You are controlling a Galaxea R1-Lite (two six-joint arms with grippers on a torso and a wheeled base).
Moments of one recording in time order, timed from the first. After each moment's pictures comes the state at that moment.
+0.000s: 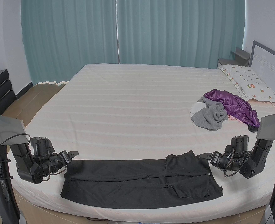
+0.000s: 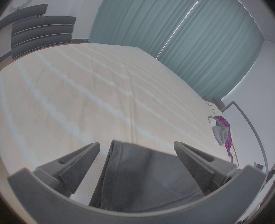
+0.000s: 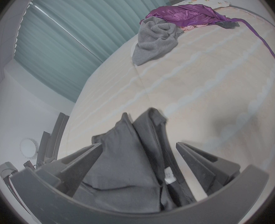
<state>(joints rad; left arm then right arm) 0.04 2.29 -0.48 -1.18 -0.17 -0.52 0.08 2.30 -0.51 -1.08 0.25 0.60</state>
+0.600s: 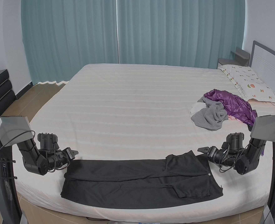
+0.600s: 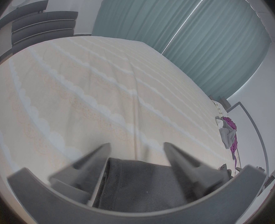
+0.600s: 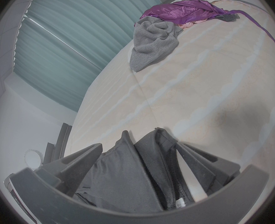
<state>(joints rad) 0.04 2.36 -0.71 -0.96 -0.16 -0.53 0.07 2.40 -0.67 -1.09 0.25 0.70</state>
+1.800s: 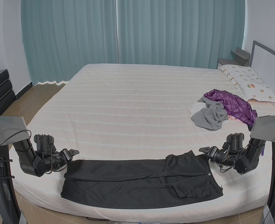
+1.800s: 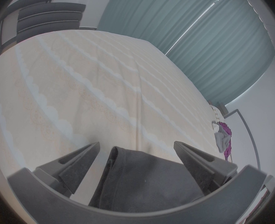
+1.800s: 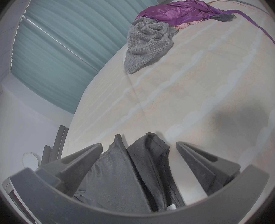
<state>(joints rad) 0.06 2.33 -0.65 -0.98 -0.21 -0.60 0.06 2.42 -0.69 -1.08 0.23 0.70</state>
